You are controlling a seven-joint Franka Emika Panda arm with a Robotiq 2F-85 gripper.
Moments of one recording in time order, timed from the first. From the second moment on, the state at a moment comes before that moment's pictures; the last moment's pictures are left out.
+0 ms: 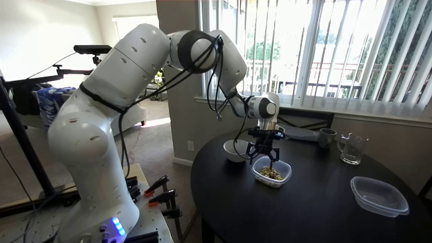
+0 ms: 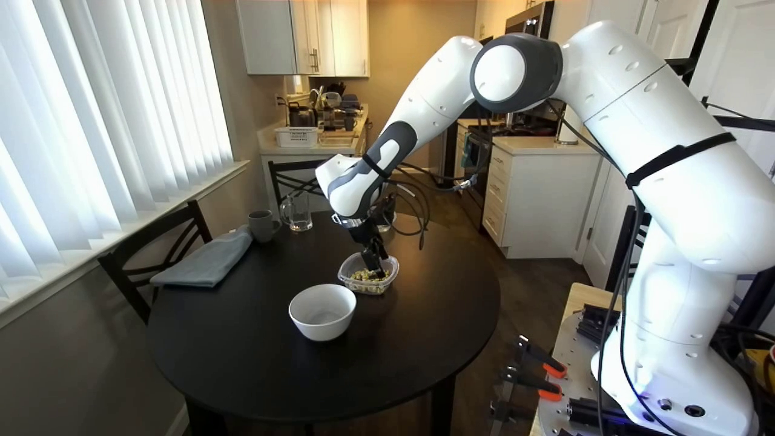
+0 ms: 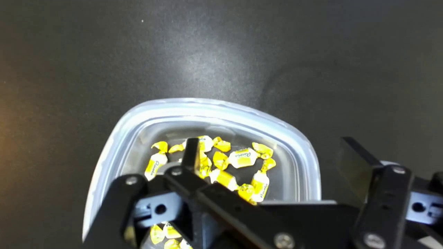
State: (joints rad) arm -0.03 0.79 0.02 -1.60 -0.30 2.04 -0.33
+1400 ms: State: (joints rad) arm -0.08 0.86 0.14 -1.73 -0.20 2.43 -0.56
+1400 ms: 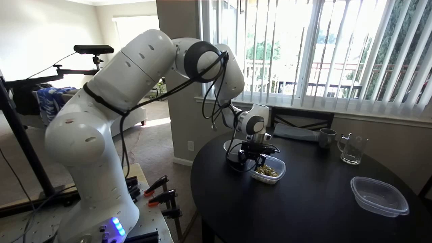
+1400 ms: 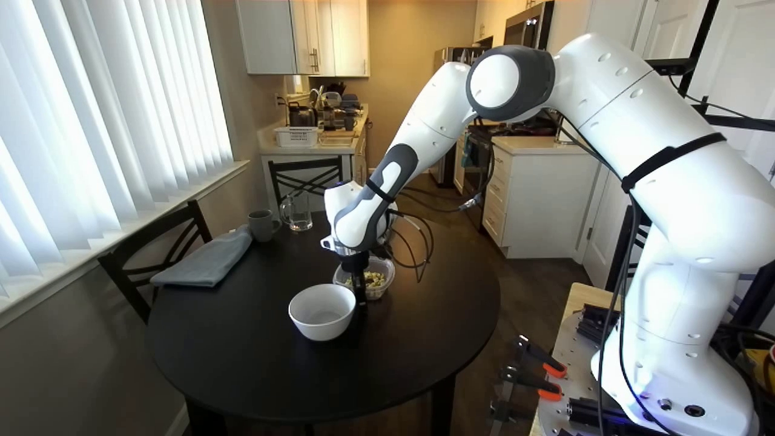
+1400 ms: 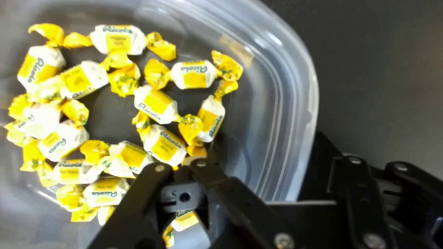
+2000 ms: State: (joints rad) arm -0.13 0.83 0.16 -1.81 -0.20 2.56 -0.56
